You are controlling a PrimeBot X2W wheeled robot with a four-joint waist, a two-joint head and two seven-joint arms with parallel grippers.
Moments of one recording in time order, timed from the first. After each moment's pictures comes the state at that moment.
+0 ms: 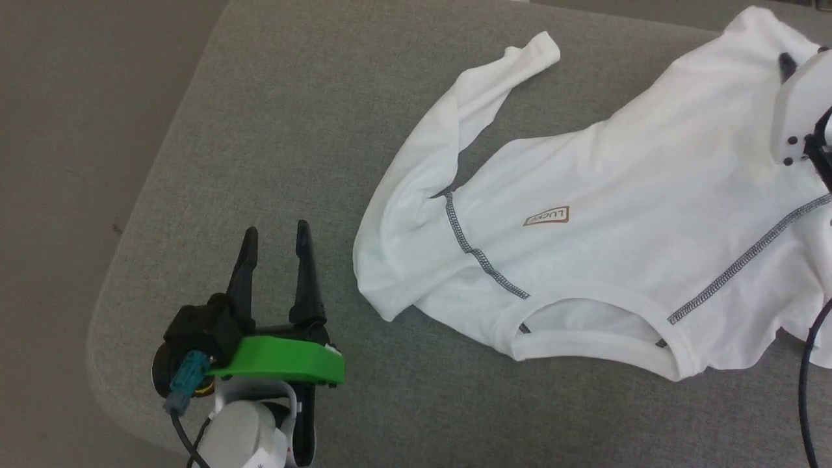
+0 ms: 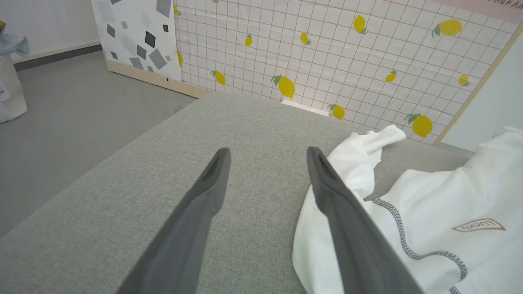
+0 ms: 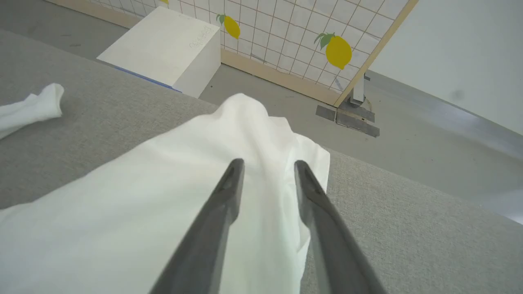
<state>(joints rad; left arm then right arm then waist) -0.13 0.05 -0.21 -0.01 -0.34 0.14 -0.26 -0.91 -0.32 -0.09 0.71 -0.06 0.13 0.37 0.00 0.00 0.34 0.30</state>
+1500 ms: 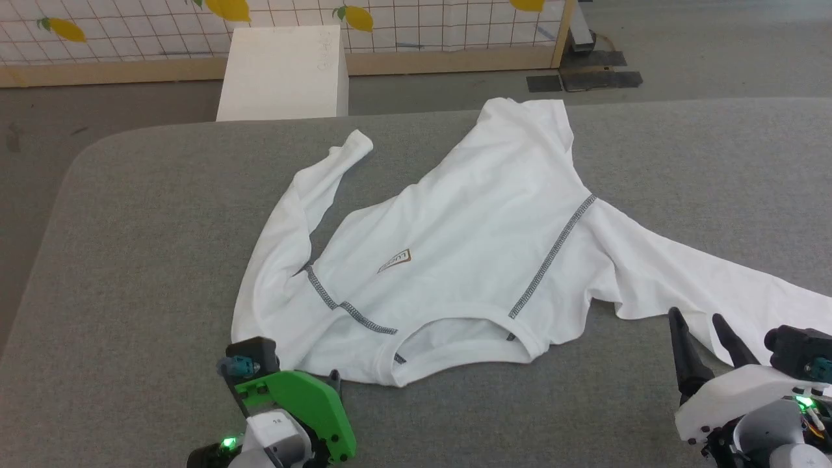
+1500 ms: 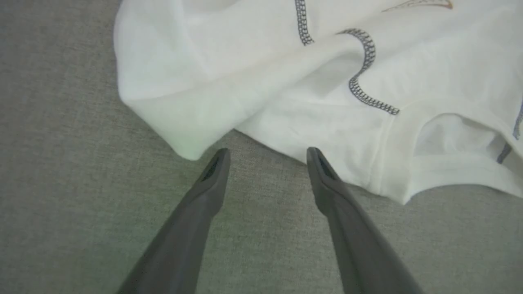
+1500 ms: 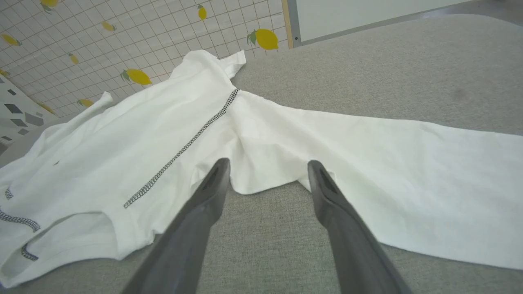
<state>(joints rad) -0.04 0.06 -0.24 0.12 -0.42 0.31 0.40 -0.02 -0.05 -0.17 0.14 0.28 0.13 0.10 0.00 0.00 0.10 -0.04</state>
